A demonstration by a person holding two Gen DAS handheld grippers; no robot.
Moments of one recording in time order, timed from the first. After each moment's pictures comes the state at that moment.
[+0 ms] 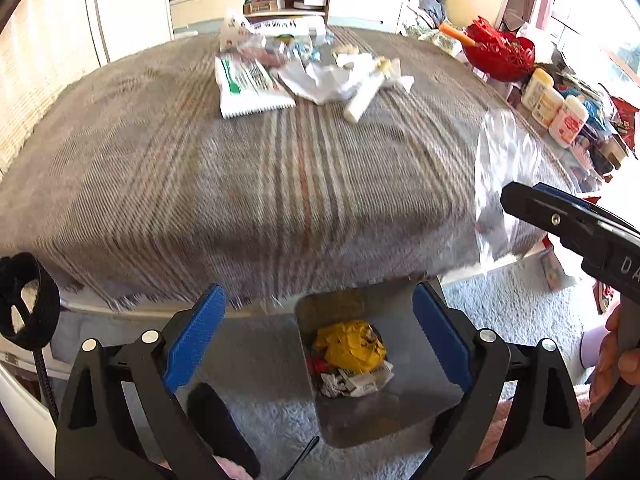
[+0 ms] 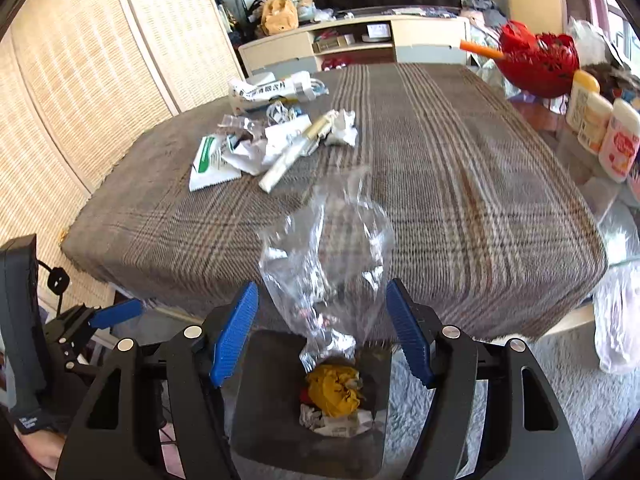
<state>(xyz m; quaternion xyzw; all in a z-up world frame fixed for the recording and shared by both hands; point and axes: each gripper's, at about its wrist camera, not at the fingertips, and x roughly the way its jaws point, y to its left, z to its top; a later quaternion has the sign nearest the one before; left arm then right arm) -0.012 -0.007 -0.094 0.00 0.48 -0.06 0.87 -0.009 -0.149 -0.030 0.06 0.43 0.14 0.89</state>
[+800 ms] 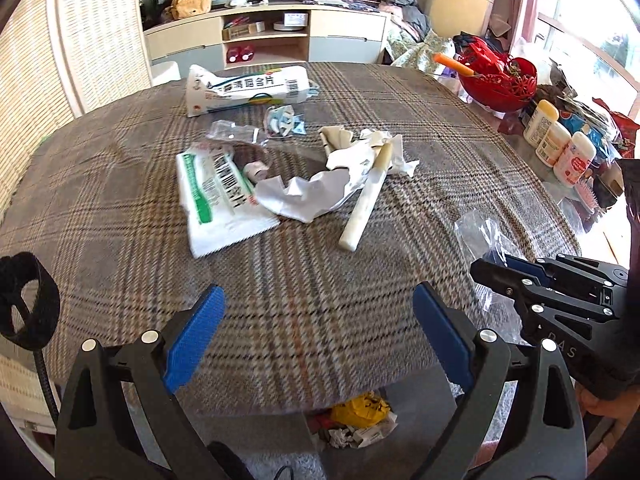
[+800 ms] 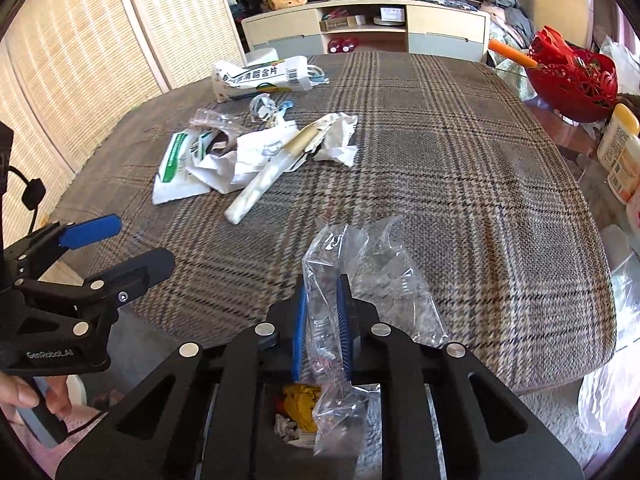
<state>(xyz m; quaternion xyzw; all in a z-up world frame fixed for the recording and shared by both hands) 0.091 -0.025 -0.067 0.02 0.46 -0.09 0.88 0.065 -0.152 -0.042 0.03 0.47 0.14 0.87</state>
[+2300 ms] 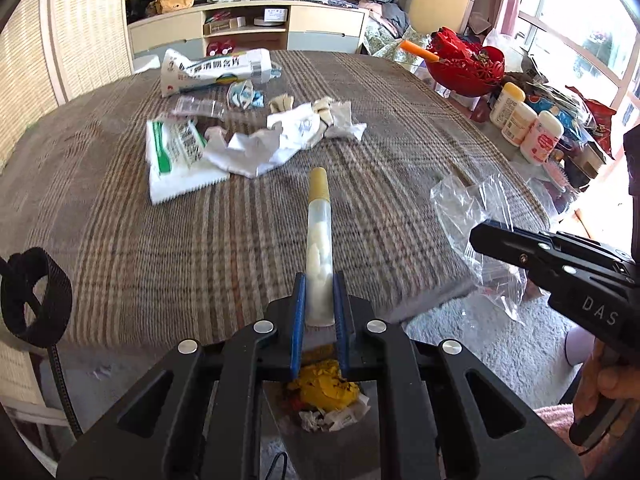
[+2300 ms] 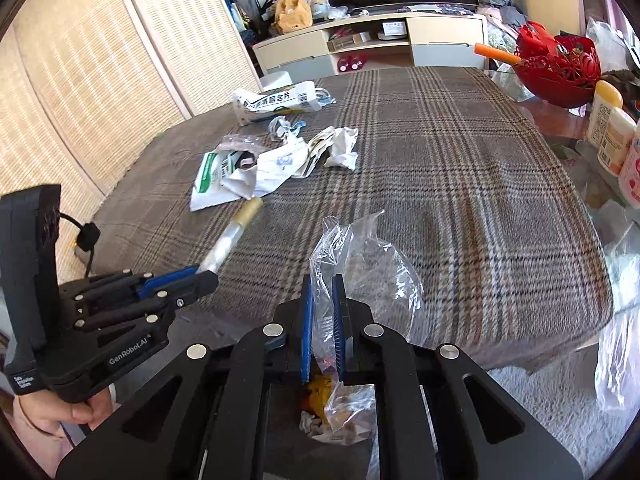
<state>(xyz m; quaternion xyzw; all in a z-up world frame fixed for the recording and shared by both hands) 0.032 -0.042 -0.078 0.00 0.46 -0.13 0.88 0.012 -0.172 -0.022 0.08 0.44 0.18 0.88</state>
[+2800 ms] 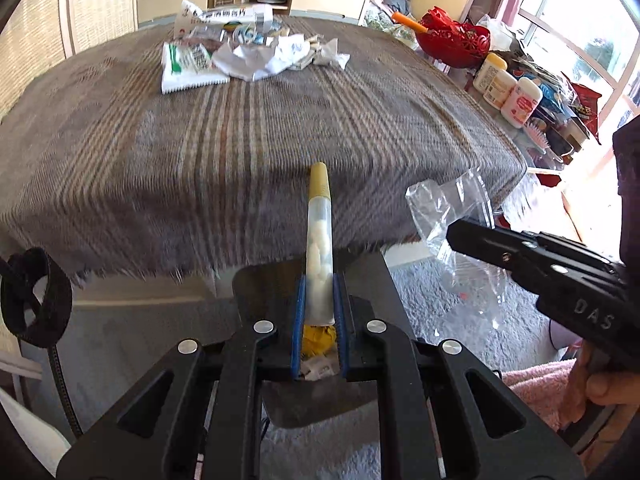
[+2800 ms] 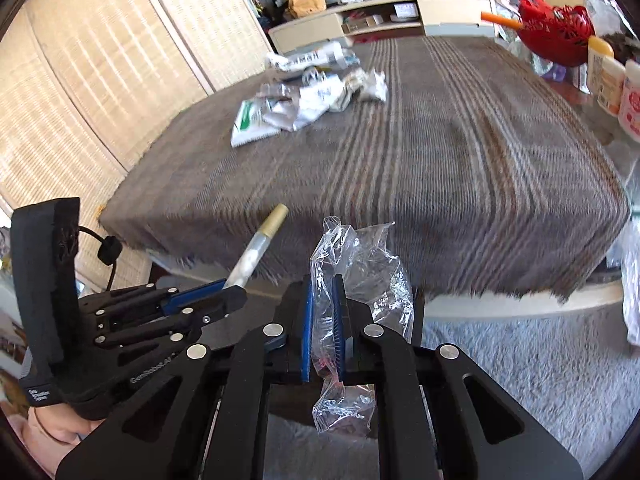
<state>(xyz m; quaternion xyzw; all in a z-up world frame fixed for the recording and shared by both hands) -0.049 -0.038 -0.115 -0.03 0.49 -0.13 0.86 -0.057 -0.158 -0.062 0.10 0.48 0.20 0.85</state>
